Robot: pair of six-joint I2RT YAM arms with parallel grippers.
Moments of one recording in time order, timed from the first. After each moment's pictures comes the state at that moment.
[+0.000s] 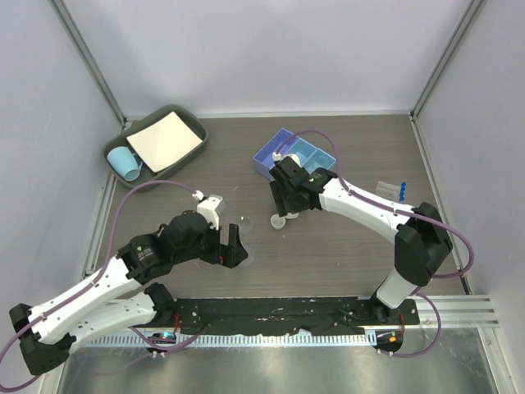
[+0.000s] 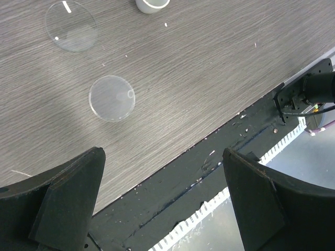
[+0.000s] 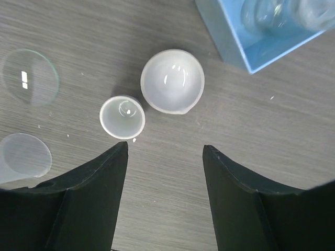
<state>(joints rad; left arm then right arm) -0.92 0.75 0.76 -0.68 -0.03 -0.60 0.79 1.63 1.34 -0.75 0.29 0.38</state>
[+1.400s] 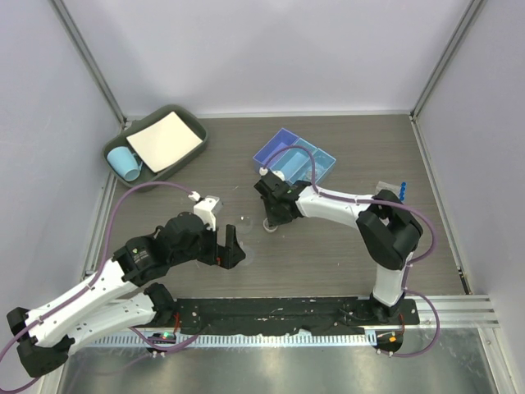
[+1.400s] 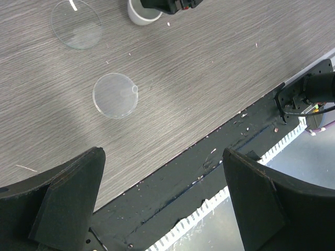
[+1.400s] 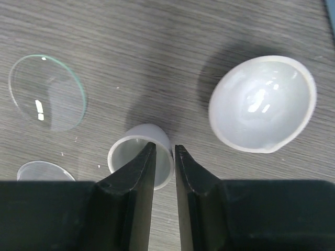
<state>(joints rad) -0.92 0.71 0.76 -0.72 -0.04 -0.61 0.83 1.83 1.24 -0.52 0.18 0.52</state>
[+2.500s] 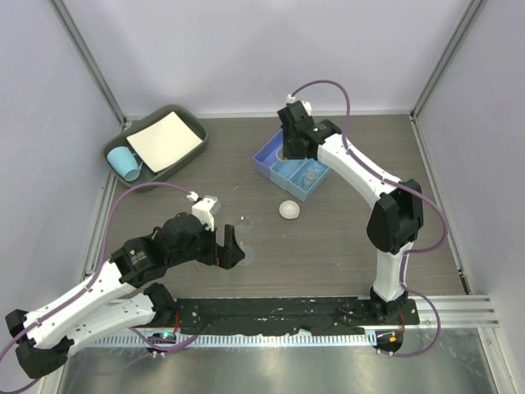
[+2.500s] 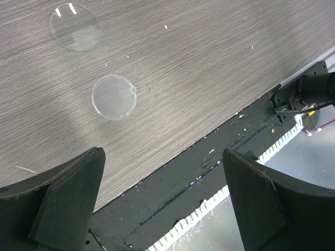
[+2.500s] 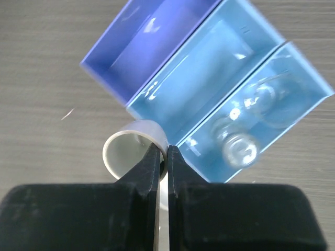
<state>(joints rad) -0.92 0.70 0.76 -0.72 -0.04 -0.61 0.62 1.90 1.80 -0.77 0.28 0.45</state>
